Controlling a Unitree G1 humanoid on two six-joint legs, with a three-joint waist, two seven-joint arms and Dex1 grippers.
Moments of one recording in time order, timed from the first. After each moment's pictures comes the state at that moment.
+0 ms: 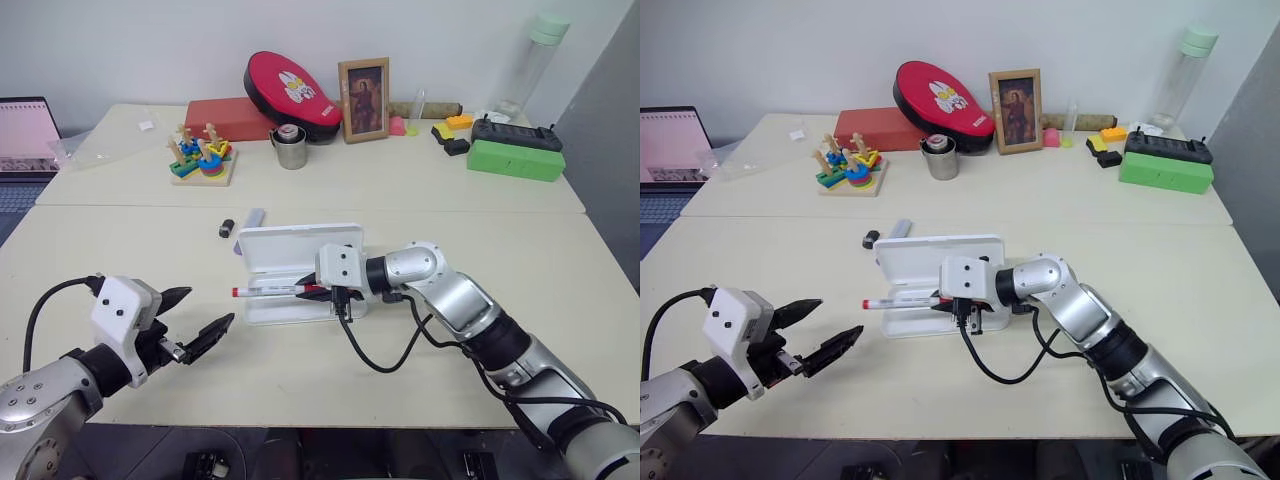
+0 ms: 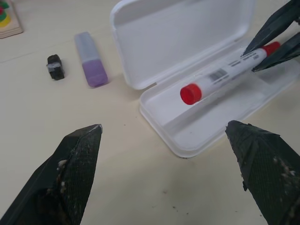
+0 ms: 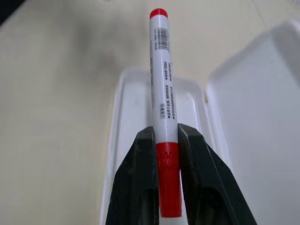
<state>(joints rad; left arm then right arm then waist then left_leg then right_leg) 0.31 0.66 0.55 -0.70 -0.57 0.71 -0.68 -0.79 -0.34 0.58 0.13 -0.01 0.19 0.98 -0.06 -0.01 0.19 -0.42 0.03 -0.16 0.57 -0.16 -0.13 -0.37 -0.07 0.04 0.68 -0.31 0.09</state>
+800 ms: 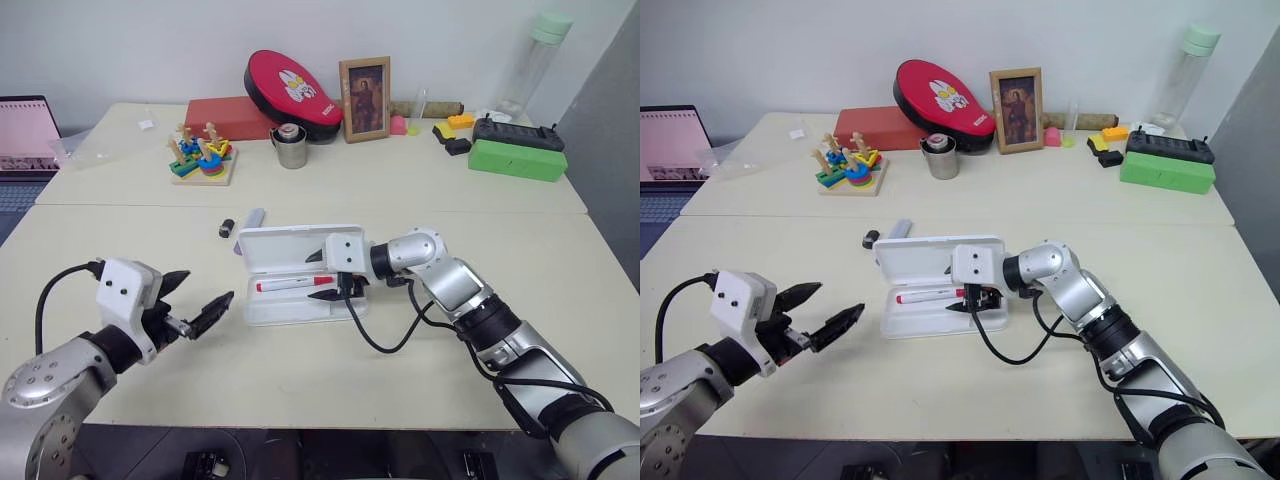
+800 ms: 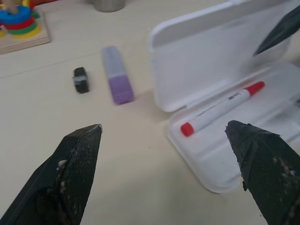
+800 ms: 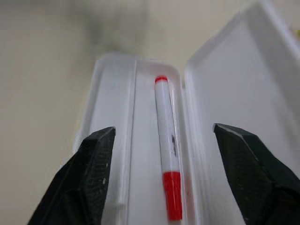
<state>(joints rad) 0.11 0.66 0.48 -0.56 -0.57 0.75 -0.51 -0.82 -0.30 0.42 0.14 0.11 0.25 1.11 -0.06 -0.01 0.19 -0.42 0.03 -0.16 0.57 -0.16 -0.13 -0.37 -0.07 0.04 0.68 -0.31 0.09</state>
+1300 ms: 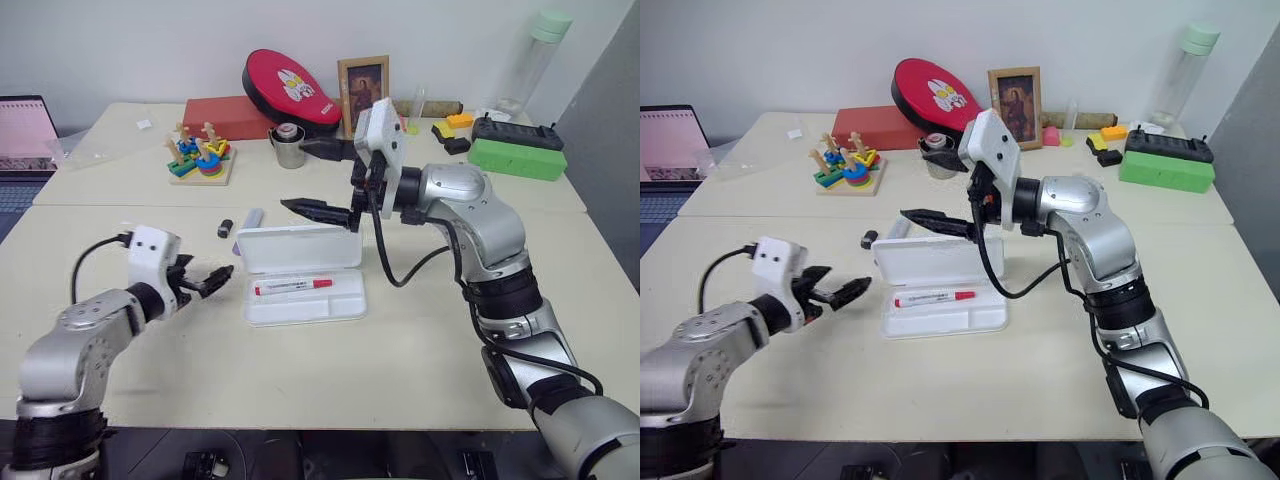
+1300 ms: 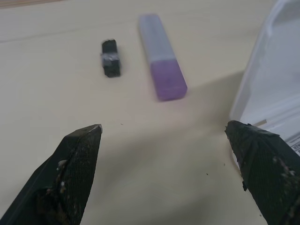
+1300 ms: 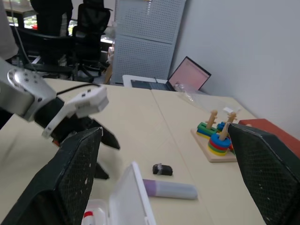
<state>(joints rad) -0.22 0.70 0.23 -0.15 -0.47 0.82 -0.50 -0.96 -0.24 0.17 0.03 0.30 0.43 0.91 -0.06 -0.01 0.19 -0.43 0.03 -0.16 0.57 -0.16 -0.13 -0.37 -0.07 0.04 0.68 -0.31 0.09</state>
